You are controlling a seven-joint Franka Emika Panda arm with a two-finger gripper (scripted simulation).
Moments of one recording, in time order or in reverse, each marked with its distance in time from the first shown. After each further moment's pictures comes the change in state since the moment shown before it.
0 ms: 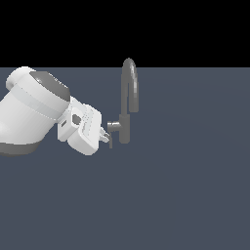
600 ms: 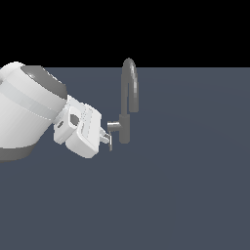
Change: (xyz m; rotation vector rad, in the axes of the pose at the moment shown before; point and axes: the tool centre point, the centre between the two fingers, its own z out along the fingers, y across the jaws) arm 0.012 0.021 -0.008 0.018 0.008 -0.018
